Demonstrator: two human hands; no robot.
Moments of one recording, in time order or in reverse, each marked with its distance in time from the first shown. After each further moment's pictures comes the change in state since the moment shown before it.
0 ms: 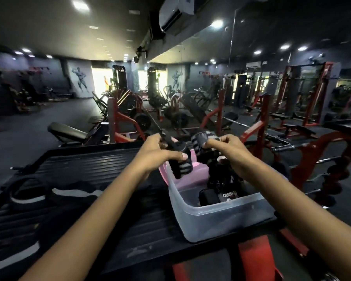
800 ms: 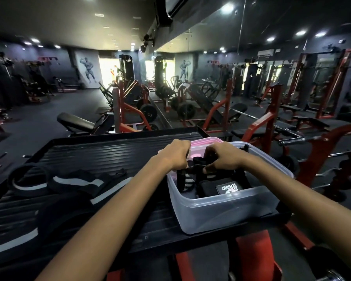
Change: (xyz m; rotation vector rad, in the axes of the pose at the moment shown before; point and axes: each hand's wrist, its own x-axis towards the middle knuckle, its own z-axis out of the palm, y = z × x) left_hand 0.042 -0.033 0.048 0.984 -0.279 0.050; right_hand 0.042 0.040 -0.005 -1.001 -0.401 -0.213
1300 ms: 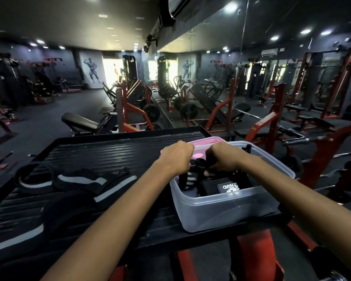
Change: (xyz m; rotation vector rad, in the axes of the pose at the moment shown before) left_hand -0.015 0.011 0.004 0.235 0.115 0.030; right_hand 0.006 0.000 0.004 -0.178 -0.013 -0.028
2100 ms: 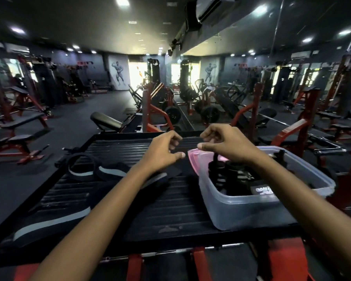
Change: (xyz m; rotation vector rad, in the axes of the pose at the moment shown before) left_hand -0.066 -0.094 -0.024 -0.582 0.316 -0.155; right_hand -0.019 -0.097 -0.037 0.561 0.350 -0.143
